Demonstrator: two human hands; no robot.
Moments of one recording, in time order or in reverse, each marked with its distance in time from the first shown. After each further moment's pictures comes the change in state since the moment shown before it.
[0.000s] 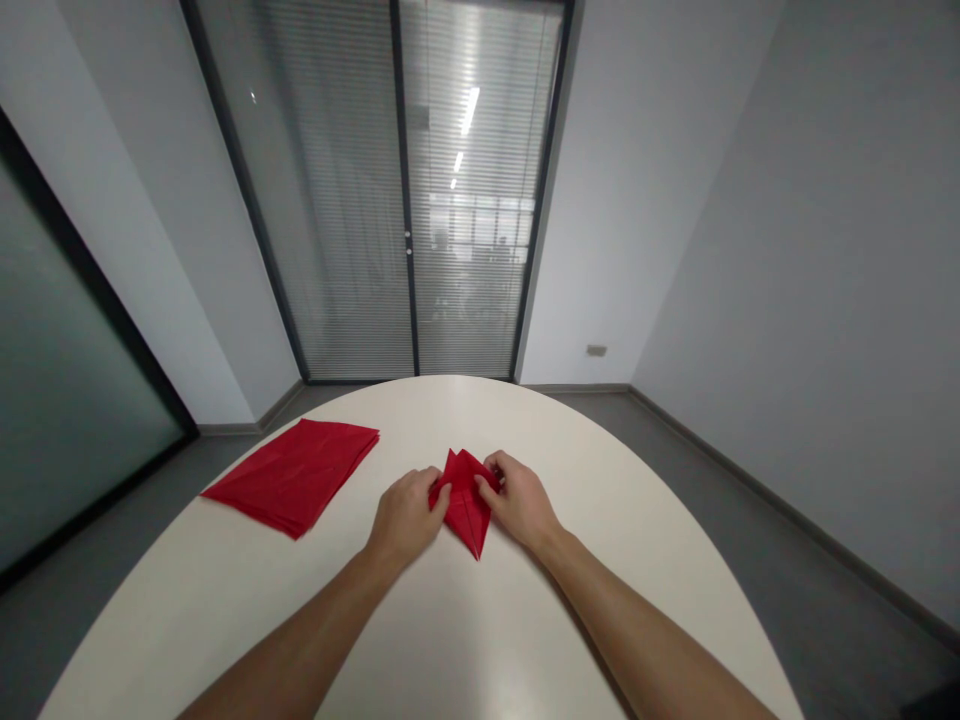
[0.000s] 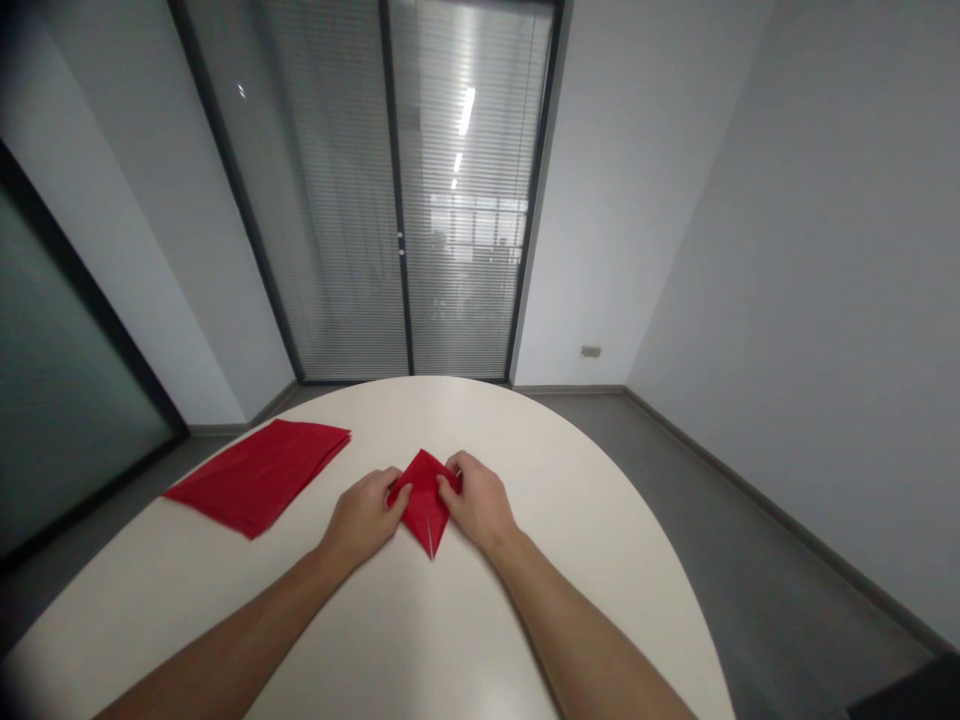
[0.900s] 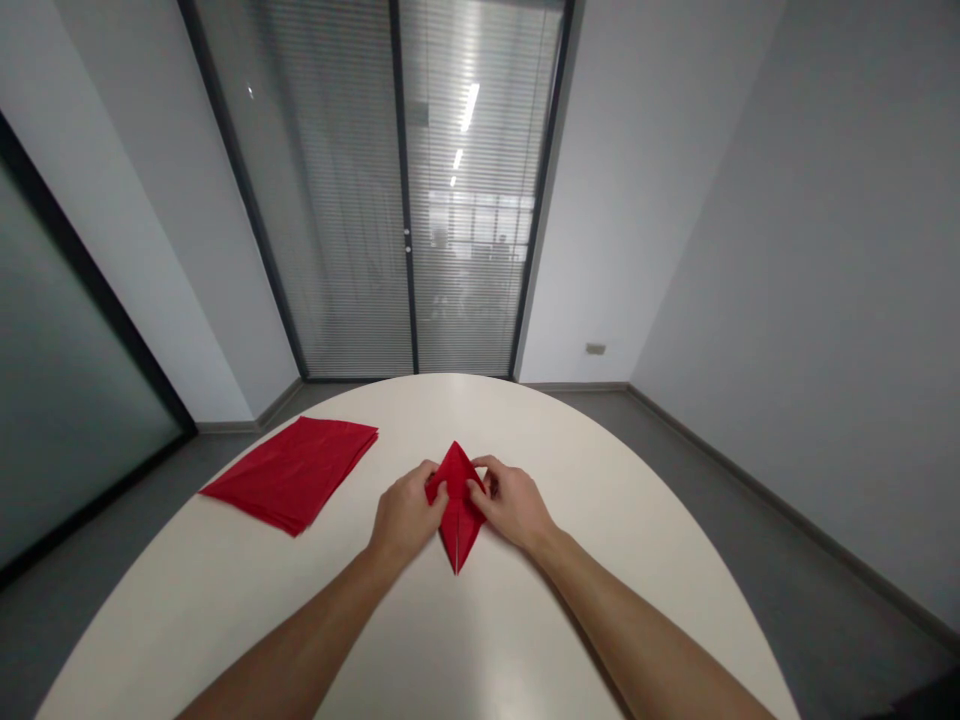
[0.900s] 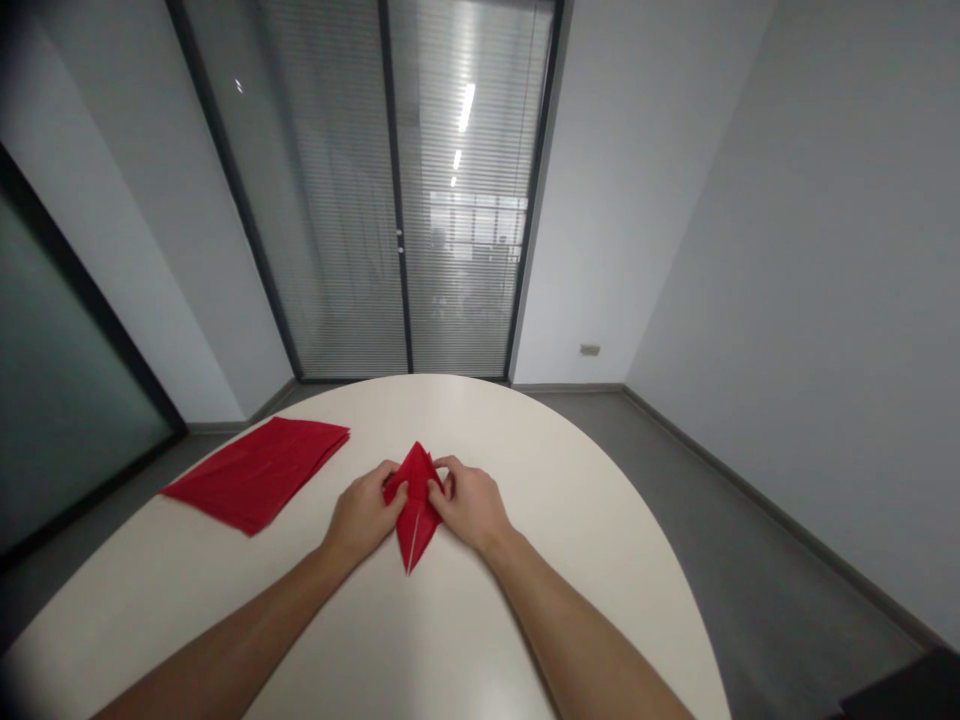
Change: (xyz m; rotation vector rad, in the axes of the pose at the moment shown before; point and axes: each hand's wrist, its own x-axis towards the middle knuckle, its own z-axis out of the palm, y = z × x) left_hand 0.001 0.004 0.002 -0.184 0.008 -0.124; right_hand -0.003 -0.010 -0.003 -0.005 -0.108 -0.005
